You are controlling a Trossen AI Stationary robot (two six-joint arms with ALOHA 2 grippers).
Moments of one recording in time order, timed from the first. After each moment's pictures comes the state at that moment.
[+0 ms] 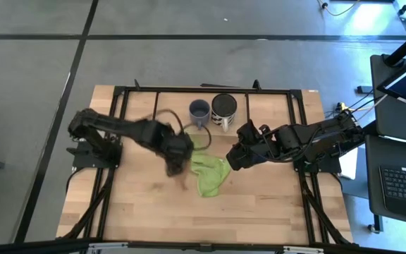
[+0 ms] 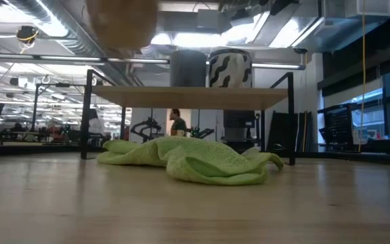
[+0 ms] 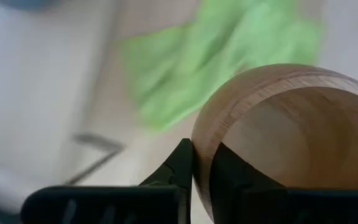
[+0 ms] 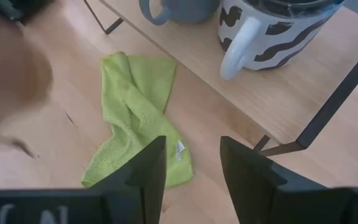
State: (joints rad) left arm -0.22 1.68 1.74 -1.42 -0.21 -0.53; right arm 0.33 1.58 1.68 -1.27 0.54 1.09
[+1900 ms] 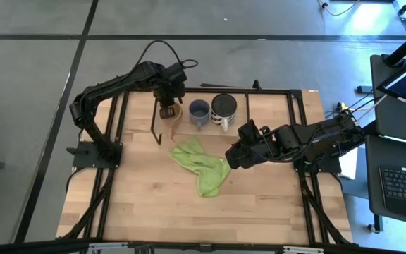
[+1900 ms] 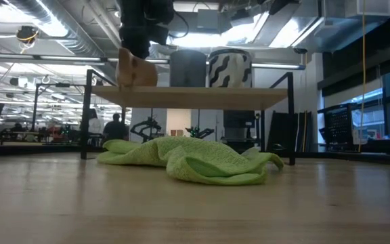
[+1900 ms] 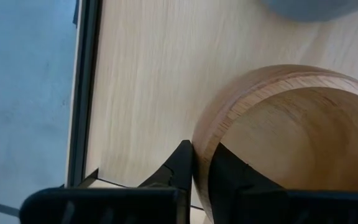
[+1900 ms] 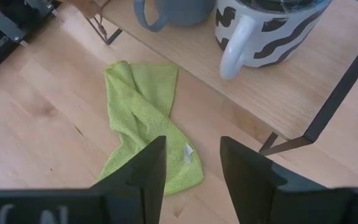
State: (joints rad) left arm 0.53 1.67 1.67 -1.34 -0.09 0.34; right arm 0.33 1.58 1.68 -1.26 0.55 1.18
